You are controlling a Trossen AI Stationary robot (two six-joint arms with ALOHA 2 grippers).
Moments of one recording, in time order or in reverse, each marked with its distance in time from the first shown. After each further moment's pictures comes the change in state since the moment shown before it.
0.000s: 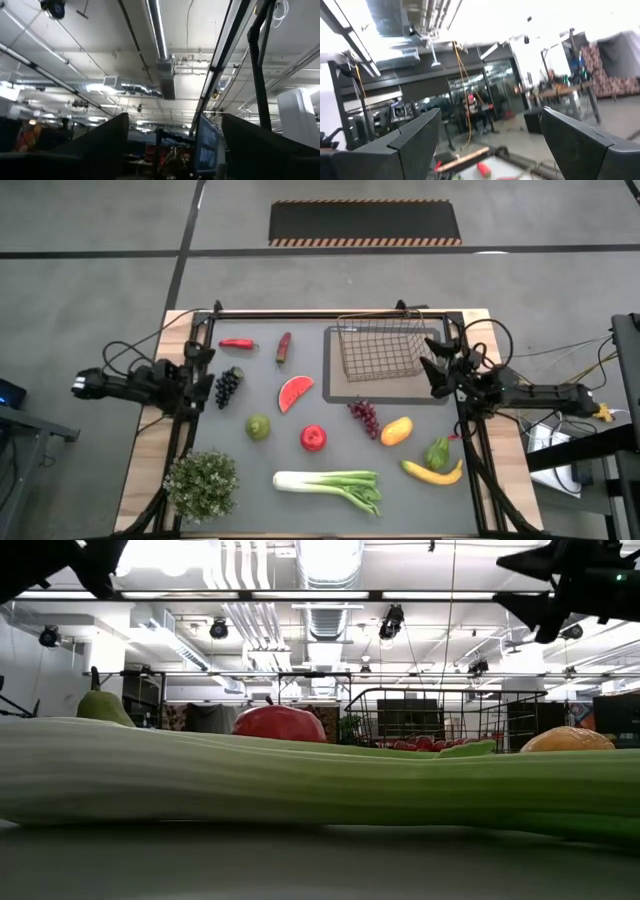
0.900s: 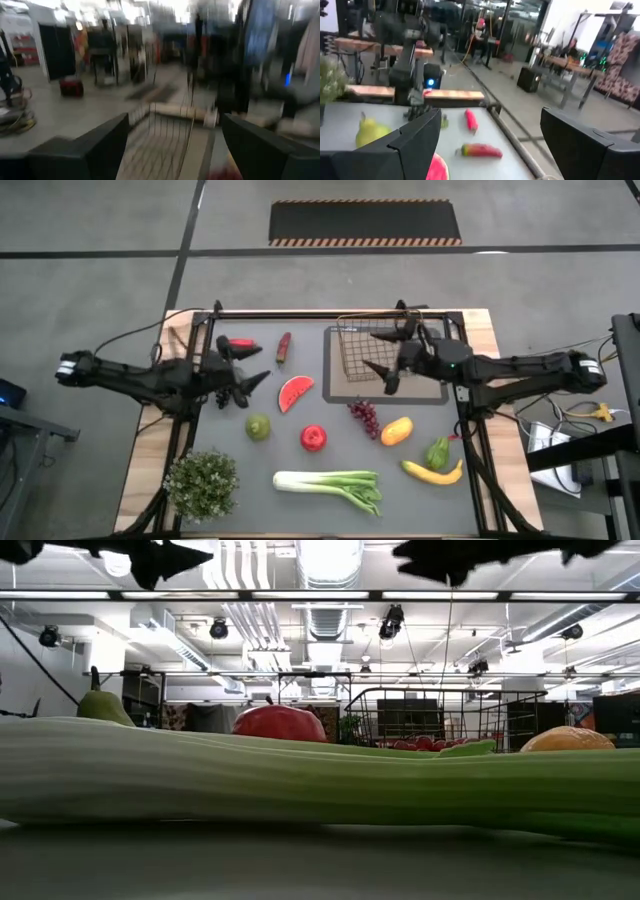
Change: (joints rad) left arm 0.005 0.457 0.477 -0.652 -0.253 -0.074; right arm 0.000 0.785 0.683 -0.327 -0.129 -0.306
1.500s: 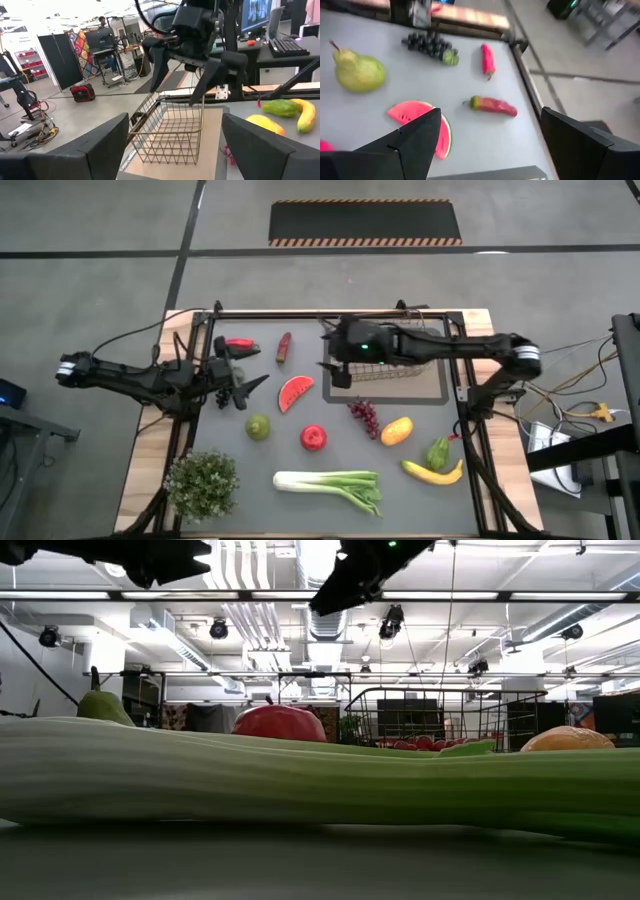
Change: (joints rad) left arm 0.000 -0.067 -0.038 -0.065 -0.001 0.161; right arm -0.066 0.602 0.687 -0.644 -0.078 -0.035
